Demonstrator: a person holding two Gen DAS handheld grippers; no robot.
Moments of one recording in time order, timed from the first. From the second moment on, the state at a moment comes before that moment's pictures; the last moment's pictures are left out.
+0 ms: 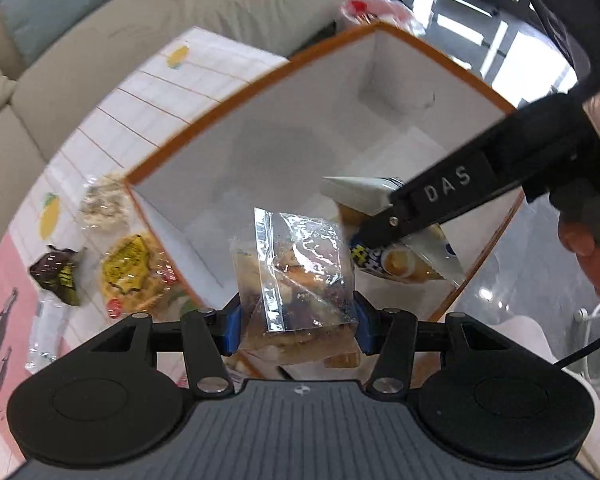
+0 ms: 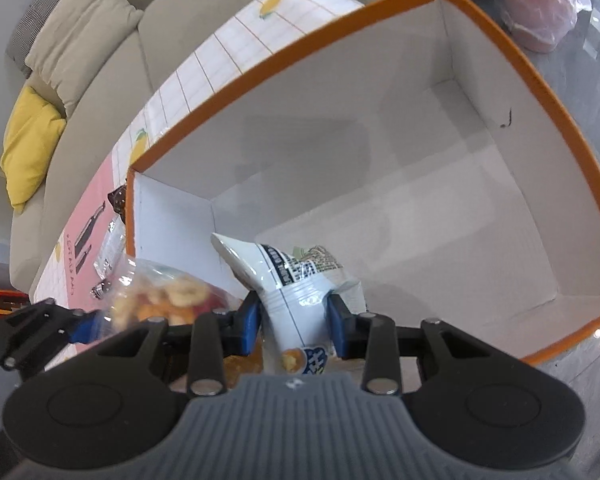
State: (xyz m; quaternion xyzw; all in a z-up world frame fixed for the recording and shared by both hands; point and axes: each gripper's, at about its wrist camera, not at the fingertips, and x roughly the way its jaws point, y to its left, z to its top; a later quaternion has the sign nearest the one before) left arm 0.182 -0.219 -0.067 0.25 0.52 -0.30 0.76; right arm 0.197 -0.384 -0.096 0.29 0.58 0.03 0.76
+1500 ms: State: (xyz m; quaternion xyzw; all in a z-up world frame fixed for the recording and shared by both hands) left arm 0.130 -0.133 0.003 0.16 0.47 -0.25 0.83; right arm 0.156 -0.331 -0.021 0.15 0.55 -0.01 0.83
